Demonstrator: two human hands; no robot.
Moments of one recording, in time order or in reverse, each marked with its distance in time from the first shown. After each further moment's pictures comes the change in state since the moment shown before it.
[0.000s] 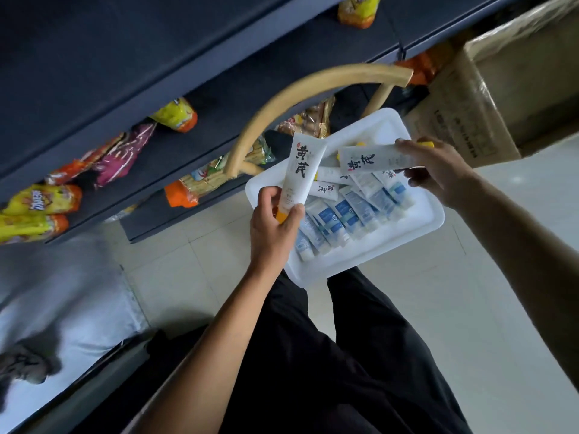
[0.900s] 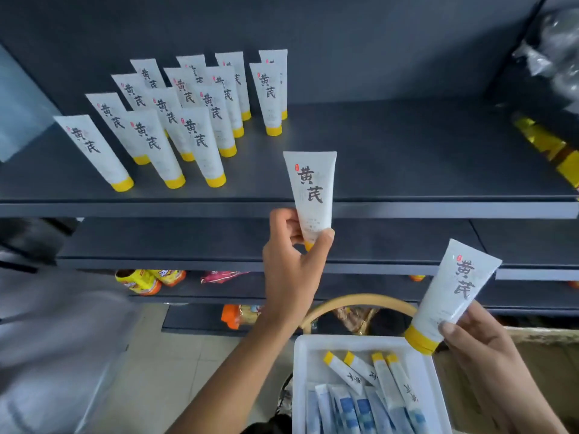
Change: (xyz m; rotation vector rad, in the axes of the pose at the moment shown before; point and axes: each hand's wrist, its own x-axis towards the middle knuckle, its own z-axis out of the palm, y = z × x) left_hand -0.059 0.242 -0.196 -0.436 0.615 0.541; right_hand -0.231 -0.169 0.038 0.116 -0.428 -0.644
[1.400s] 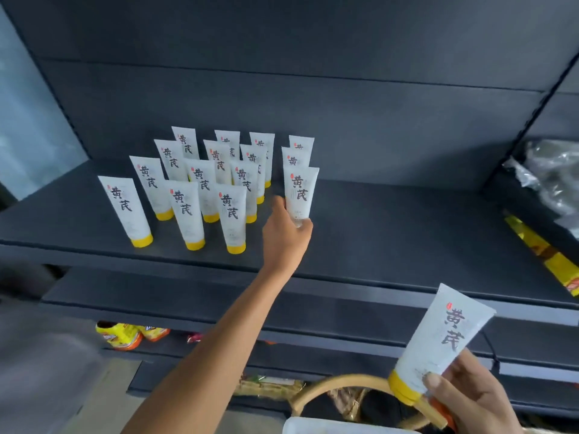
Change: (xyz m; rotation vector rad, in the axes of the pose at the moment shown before) left_hand 0.190 -0.014 -0.005 0.296 0.106 -0.001; right_hand 0.036 -0.060 0.063 -0.082 -0.089 -0.059
